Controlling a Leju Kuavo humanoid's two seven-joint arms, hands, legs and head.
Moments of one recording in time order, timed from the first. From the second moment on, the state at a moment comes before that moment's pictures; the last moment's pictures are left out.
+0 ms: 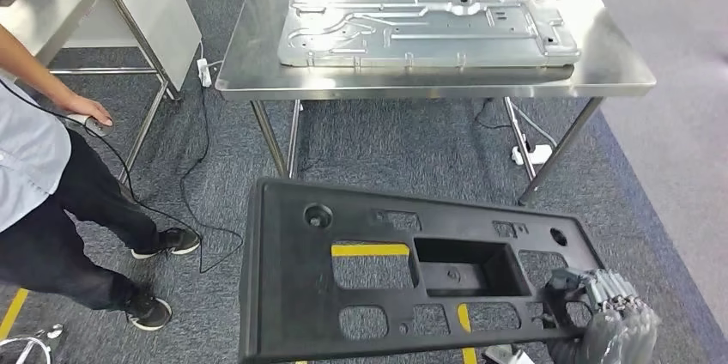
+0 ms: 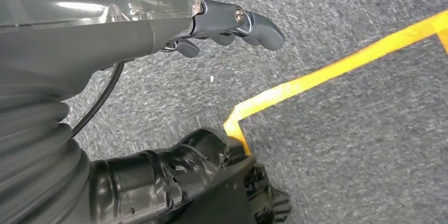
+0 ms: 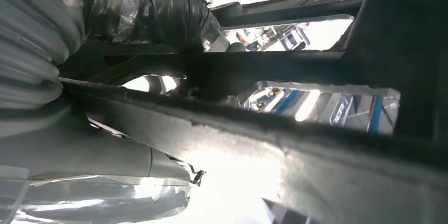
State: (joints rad) left arm -0.07 -0.21 1.12 -0.21 -1.29 0.24 -0.49; right arm 0.34 0.02 0.01 -2.00 0.87 -0.70 -0.41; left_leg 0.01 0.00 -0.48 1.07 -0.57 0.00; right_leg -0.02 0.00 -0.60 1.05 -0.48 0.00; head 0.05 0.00
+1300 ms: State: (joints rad) left arm -0.07 -0.21 1.11 -0.21 -1.30 0.25 -0.49; right arm 0.31 0.00 0.00 -1.99 0.86 -0.69 -0.39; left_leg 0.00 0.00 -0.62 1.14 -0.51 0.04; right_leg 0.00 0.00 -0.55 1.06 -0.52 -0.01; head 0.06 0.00
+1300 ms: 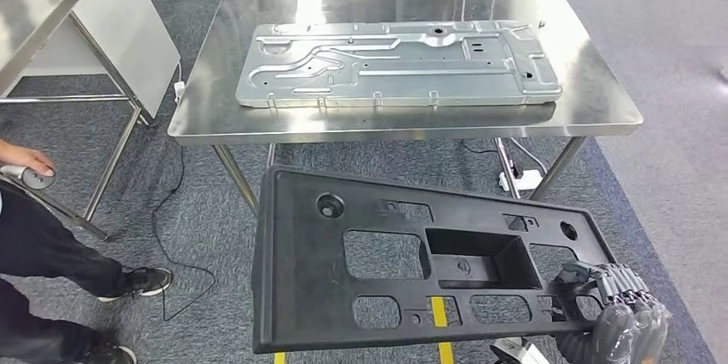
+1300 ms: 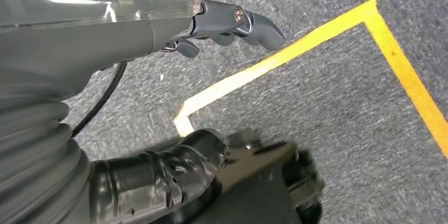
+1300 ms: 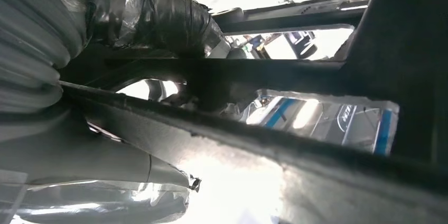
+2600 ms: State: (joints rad) left arm -0.07 -0.21 1.10 -0.21 -1.32 0.25 -0.50; right arm 0.29 -0.02 0.00 -1.99 0.84 -0.69 -0.39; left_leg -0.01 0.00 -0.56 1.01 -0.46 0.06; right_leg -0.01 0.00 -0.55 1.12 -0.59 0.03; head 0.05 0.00
